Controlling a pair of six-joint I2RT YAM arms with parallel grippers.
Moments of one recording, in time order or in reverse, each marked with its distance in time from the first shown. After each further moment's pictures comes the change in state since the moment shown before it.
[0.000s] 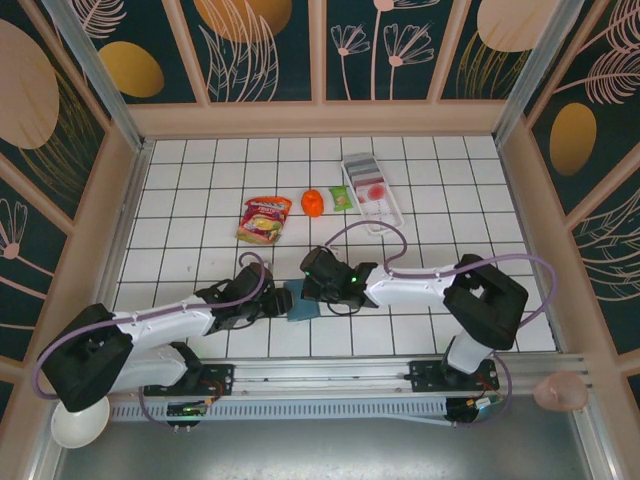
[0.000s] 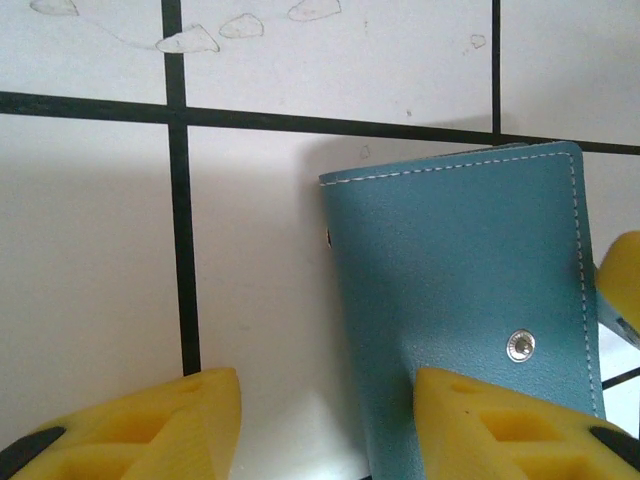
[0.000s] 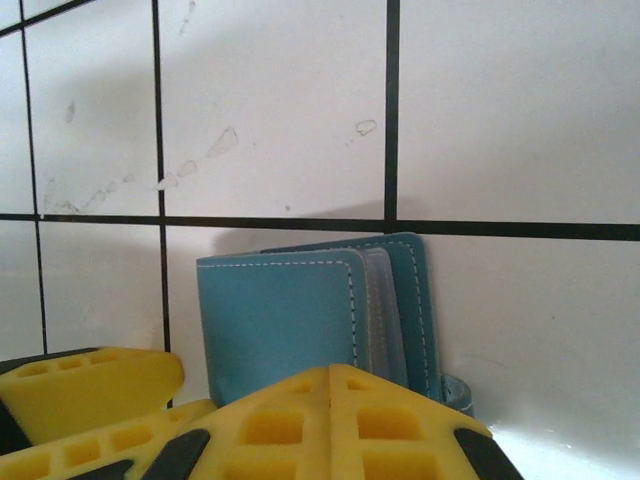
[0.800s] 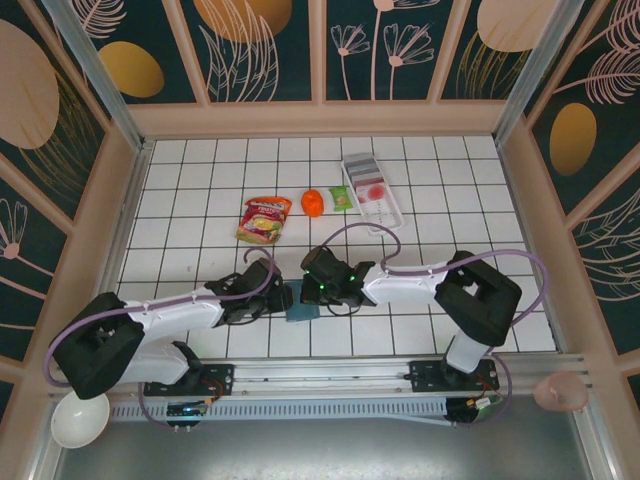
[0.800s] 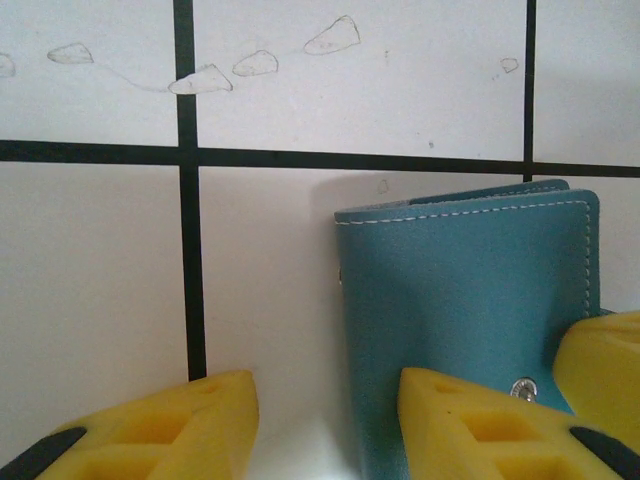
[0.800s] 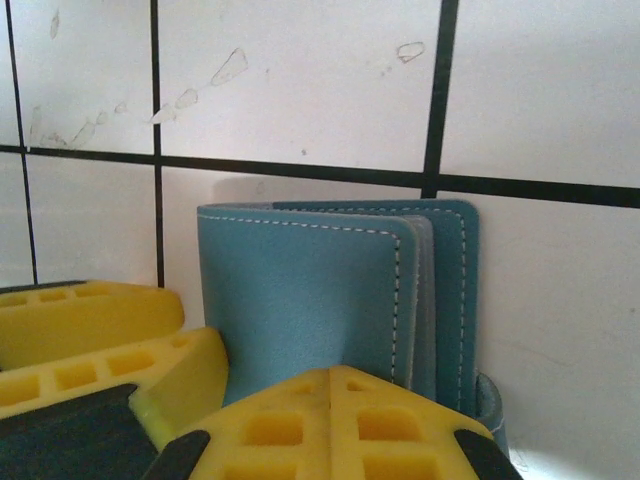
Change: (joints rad) left arm -0.008 0.084 0.077 -0.060 -0.064 0.007; right arm -0.028 0.044 -0.012 0.045 -0.153 -0.060
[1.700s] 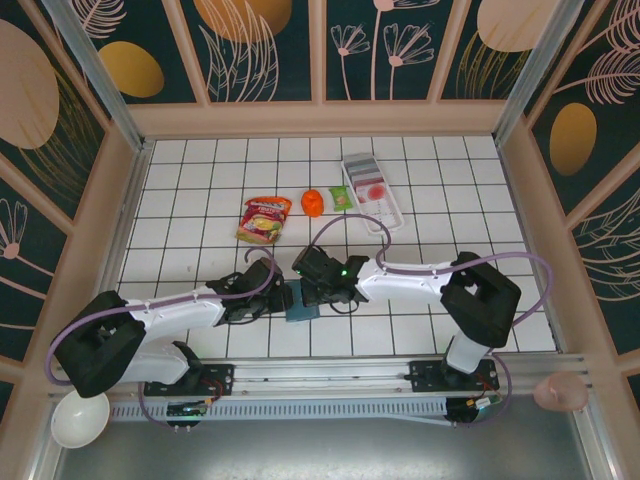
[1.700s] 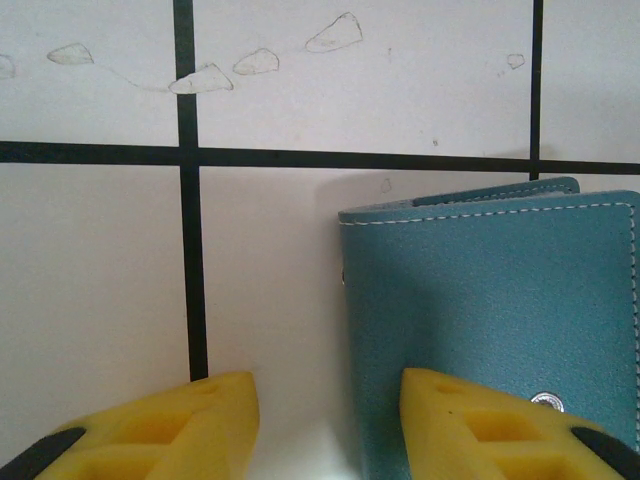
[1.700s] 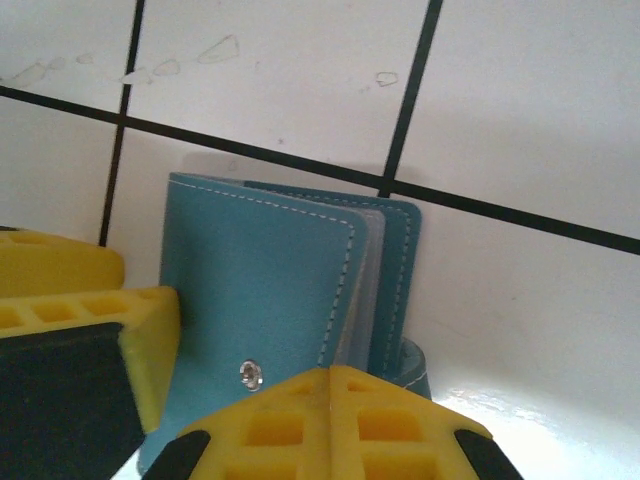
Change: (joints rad) left arm 0.000 0.020 0.017 -0.022 -0.008 0.008; right arm 0.042 -0.004 0.138 -0.280 0.129 -0.211
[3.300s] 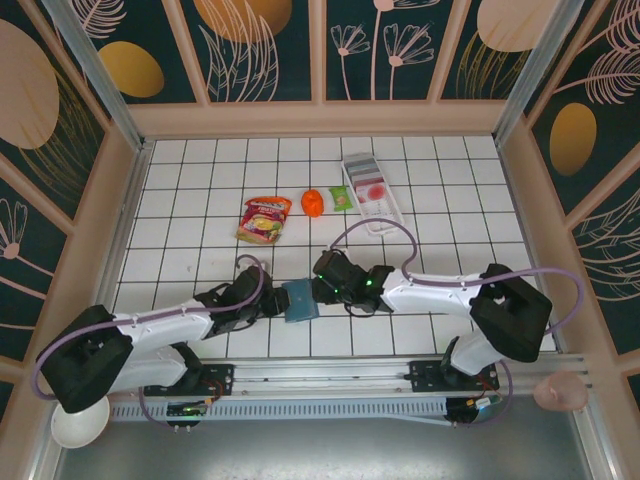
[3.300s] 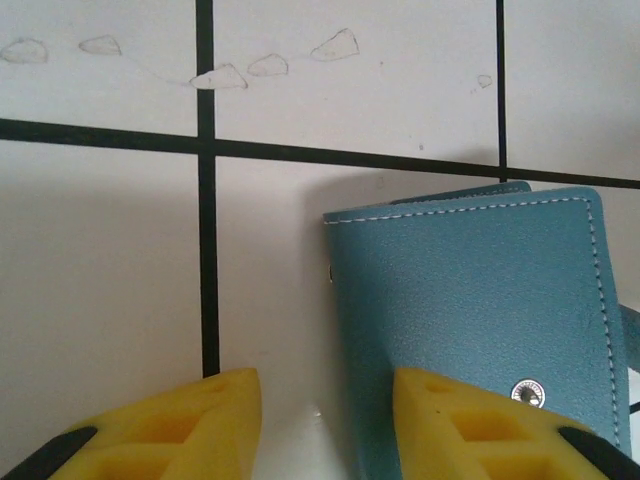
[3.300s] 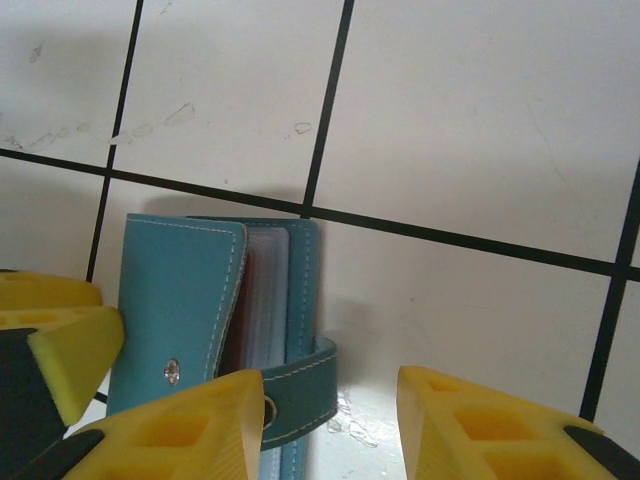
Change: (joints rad) left arm 0.000 -0.110 -0.132 0.156 0.007 -0.034; right arm -0.028 -0.168 -0.198 0.153 0.070 0.020
